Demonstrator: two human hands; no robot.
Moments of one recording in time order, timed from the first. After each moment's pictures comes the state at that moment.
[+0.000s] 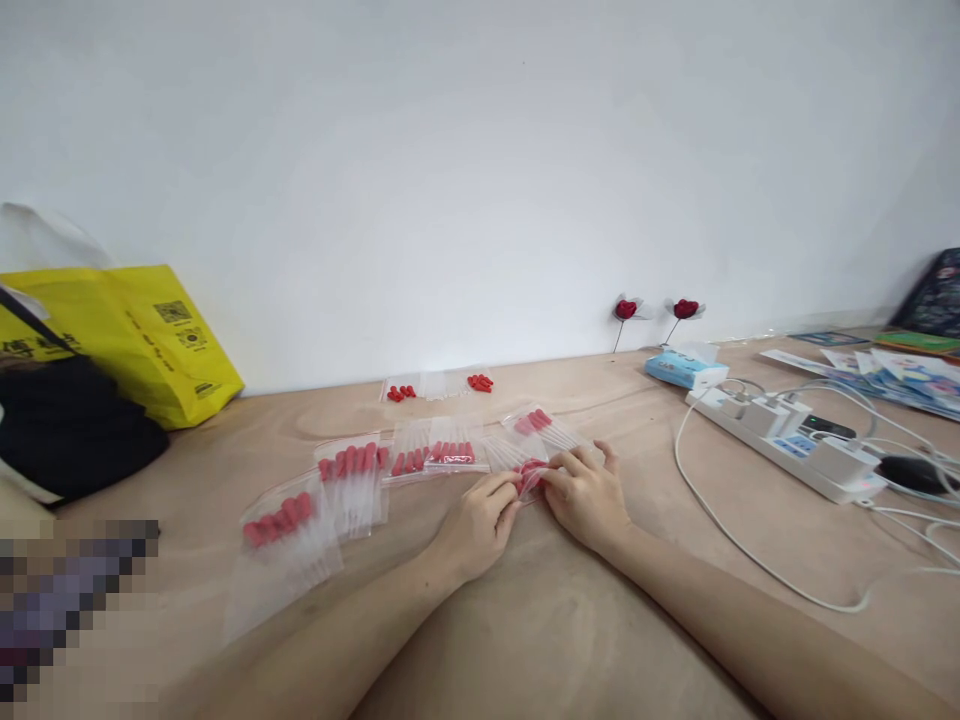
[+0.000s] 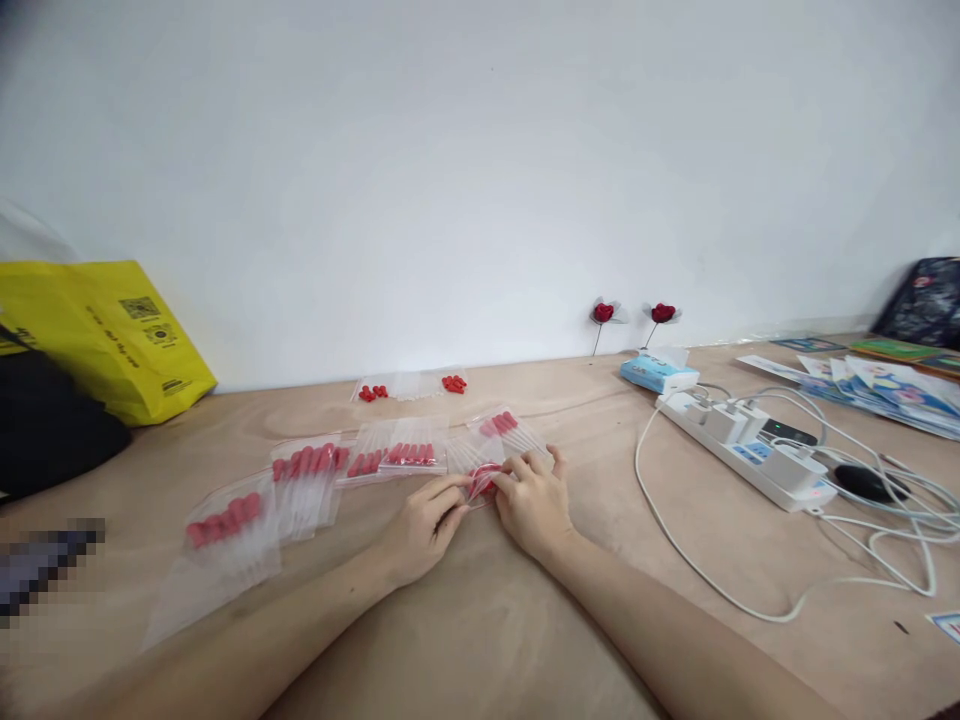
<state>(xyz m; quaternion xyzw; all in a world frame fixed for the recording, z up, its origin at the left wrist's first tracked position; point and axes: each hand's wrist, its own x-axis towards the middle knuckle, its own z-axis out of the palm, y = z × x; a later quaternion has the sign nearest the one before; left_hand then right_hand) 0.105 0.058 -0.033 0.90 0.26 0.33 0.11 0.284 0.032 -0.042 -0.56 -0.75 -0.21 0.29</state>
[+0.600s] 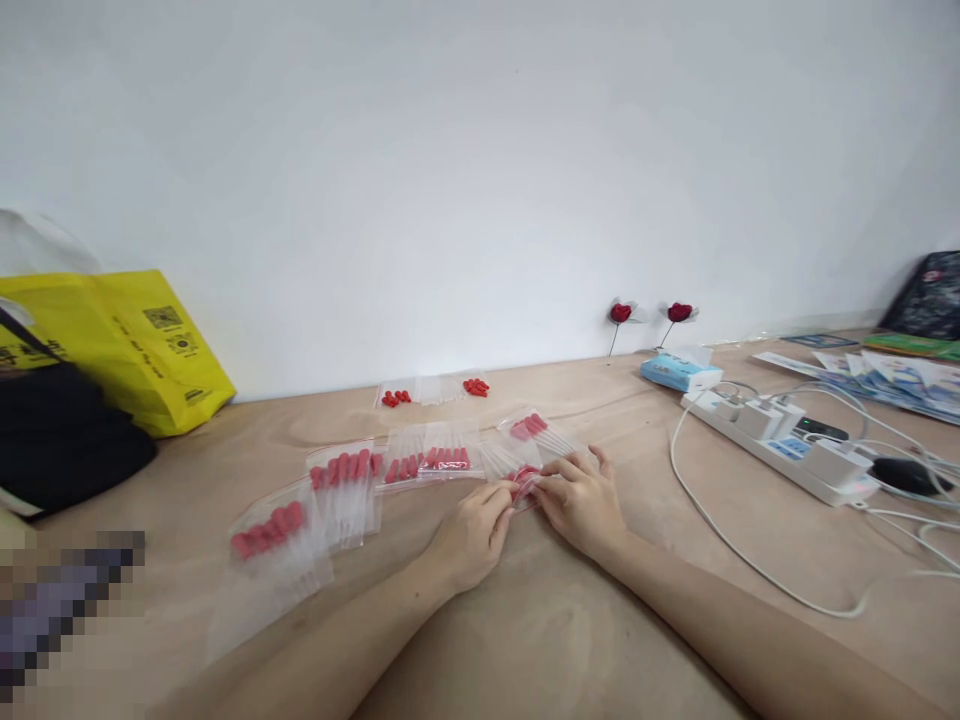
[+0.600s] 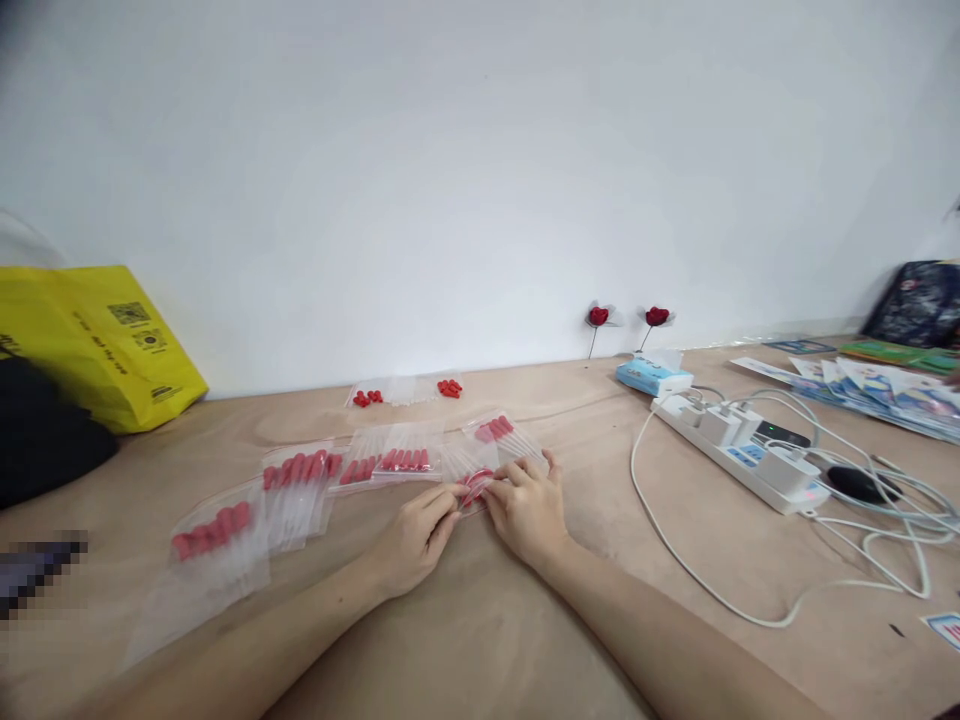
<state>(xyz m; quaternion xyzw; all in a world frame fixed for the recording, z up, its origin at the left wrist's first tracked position) 0.104 0.058 -0.031 0.91 0.27 0.29 0.13 0.284 0.035 -0.047 -0.55 -0.73 -0.19 0.35</state>
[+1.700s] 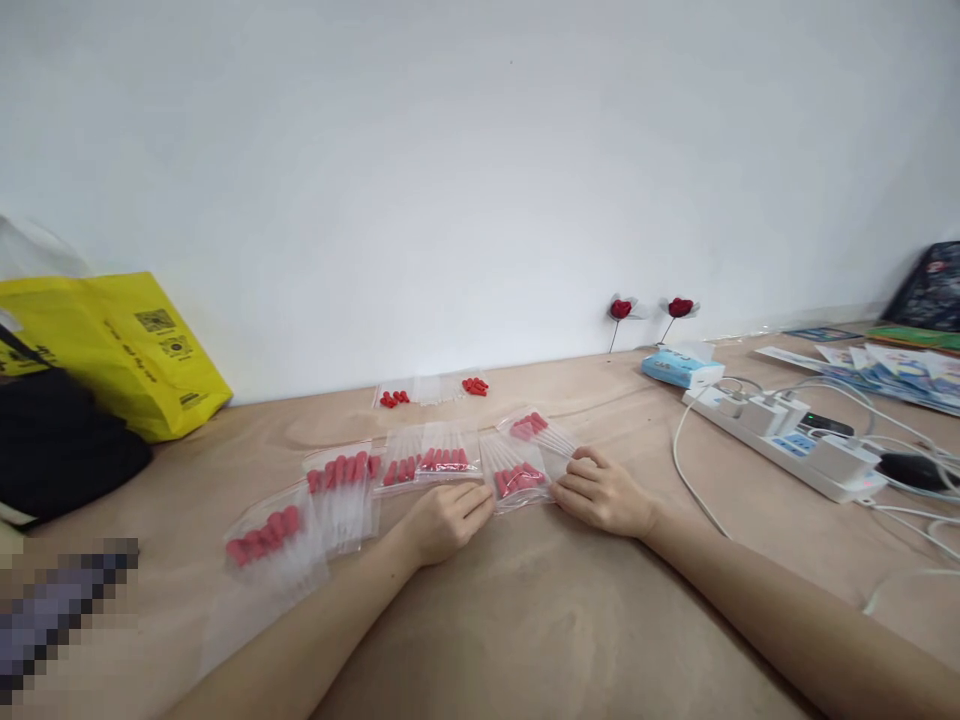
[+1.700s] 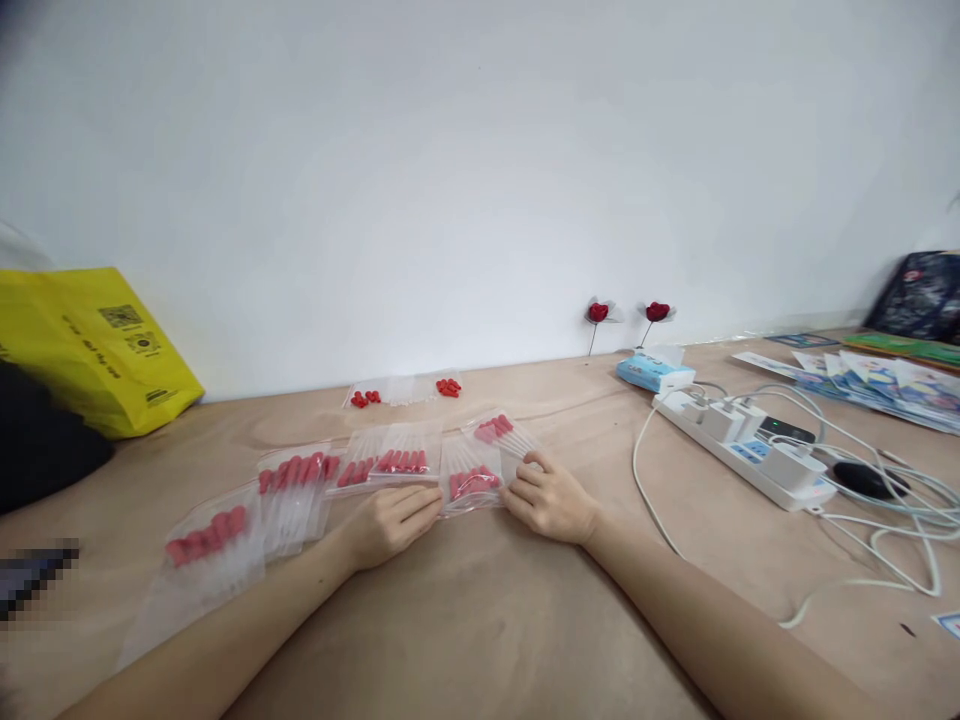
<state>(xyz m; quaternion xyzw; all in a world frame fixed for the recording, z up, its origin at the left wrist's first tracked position) 0.077 0.094 -0.026 0.92 0.03 0.30 -0.26 0.331 0.051 -0.041 -0.26 -0.87 -0.35 0.24</state>
